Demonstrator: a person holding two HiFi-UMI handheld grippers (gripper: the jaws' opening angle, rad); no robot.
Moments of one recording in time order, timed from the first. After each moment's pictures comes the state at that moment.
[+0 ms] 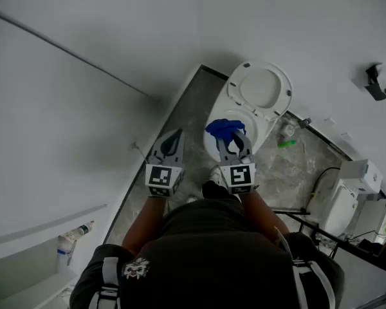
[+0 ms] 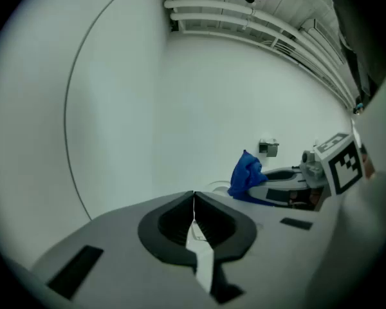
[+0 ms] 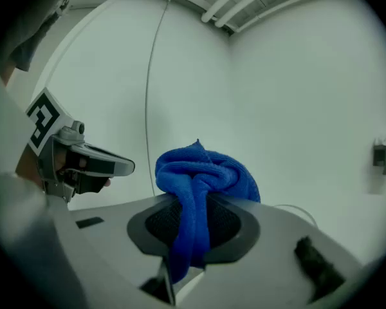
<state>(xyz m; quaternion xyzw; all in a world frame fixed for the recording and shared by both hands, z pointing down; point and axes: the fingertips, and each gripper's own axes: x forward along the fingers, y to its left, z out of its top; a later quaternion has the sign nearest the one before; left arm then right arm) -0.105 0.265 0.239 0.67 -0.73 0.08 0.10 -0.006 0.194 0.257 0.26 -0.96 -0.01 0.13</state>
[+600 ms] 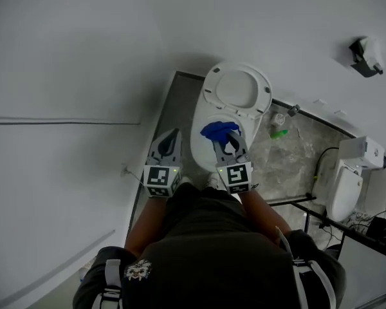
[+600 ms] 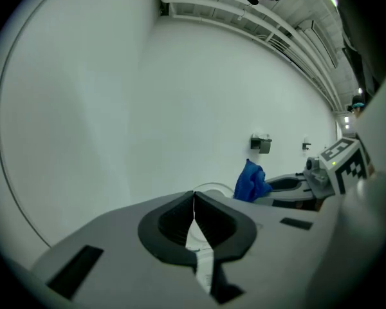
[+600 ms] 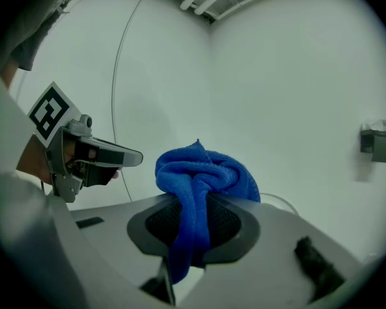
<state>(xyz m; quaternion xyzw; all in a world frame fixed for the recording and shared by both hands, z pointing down) -0.085 0.131 0.262 0.72 -0.68 0.10 0.12 0.023 0.084 0.291 0.31 -0.94 0.02 0.15</state>
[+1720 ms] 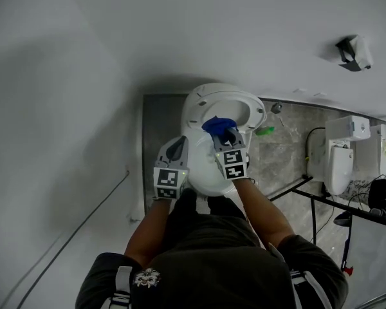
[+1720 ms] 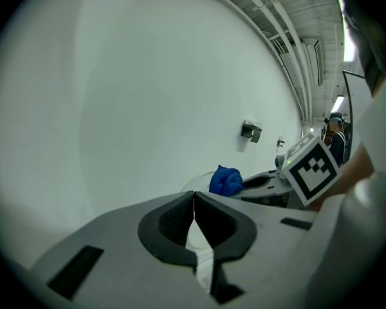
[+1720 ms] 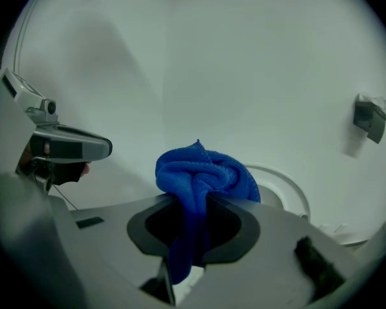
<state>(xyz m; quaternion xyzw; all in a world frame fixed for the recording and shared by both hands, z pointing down) -0.131 -0.059 0.353 0.82 -0.53 0.12 0.18 -0.023 -0.106 0.407 0.45 -0.84 0.12 0.29</state>
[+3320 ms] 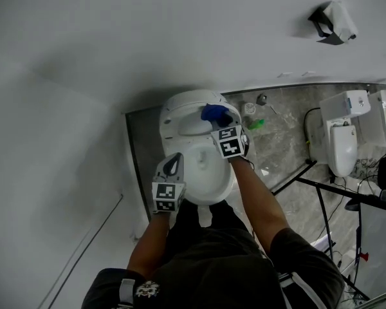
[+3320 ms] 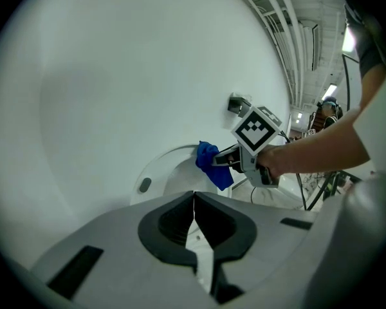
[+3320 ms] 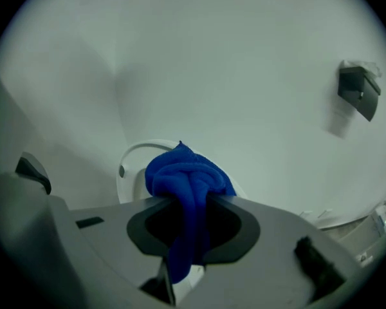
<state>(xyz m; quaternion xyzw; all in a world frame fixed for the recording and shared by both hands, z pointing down) -0.030 -0.088 0.418 0.84 -0.46 0.20 0.21 0.110 -0.220 0.461 0.50 -0.78 0.18 0.32</state>
